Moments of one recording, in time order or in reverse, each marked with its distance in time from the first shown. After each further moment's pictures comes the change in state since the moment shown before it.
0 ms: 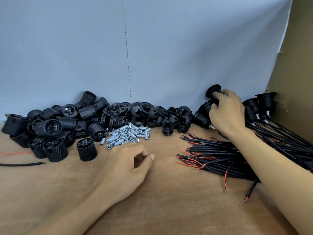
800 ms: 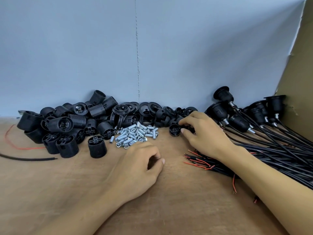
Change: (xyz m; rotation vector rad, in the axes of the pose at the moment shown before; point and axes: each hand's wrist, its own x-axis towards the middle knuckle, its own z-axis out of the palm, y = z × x) left_hand 0.001 -0.003 0.004 0.087 -0.078 0.119; right_hand -0.057 -0.043 0.008 0.121 -0.327 -0.467
